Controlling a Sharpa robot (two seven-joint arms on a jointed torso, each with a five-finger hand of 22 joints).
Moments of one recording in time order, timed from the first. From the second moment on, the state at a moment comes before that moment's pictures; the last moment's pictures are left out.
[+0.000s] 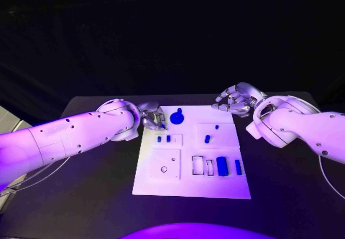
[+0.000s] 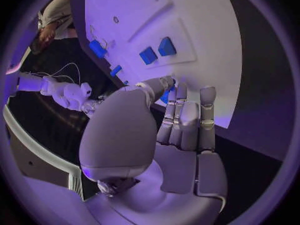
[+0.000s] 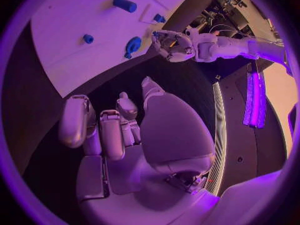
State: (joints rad) left arm 1.20 -0.68 -0.03 1.28 -1.22 -0.07 -0.14; left_hand 1.42 -0.21 0.62 0.07 0.19 0.92 0.15 0.43 0.38 0.99 0.08 0.58 0.17 1.30 0.02 1.41 0.88 0.17 0.93 0.12 1.17 0.87; right arm 1.35 -0.84 -0.15 1.57 -1.01 -0.46 -0.25; right_hand 1.34 -0.09 0.09 0.29 0.15 0.80 0.17 0.31 0.30 1.17 0.08 1.18 1.14 1.47 0.01 1.46 1.31 0.07 1.41 0.11 1.19 1.31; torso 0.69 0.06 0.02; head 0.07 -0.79
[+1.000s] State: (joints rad) left arm 1.20 -0.67 -0.03 1.28 -1.21 -0.06 -0.14; left_hand 1.42 -0.22 0.62 0.07 0.19 0.92 0.14 0.42 0.38 1.00 0.08 0.58 0.17 1.30 0.01 1.41 0.88 0.17 0.93 0.12 1.16 0.87; right arm 1.35 -0.84 -0.15 1.57 -1.01 -0.46 -0.25; right_hand 1.34 -0.09 0.09 0.29 0.15 0.80 0.17 0.31 0.30 1.17 0.08 1.18 1.14 1.47 0.01 1.46 1.31 0.07 1.41 0.11 1.19 1.31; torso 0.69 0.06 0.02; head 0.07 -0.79
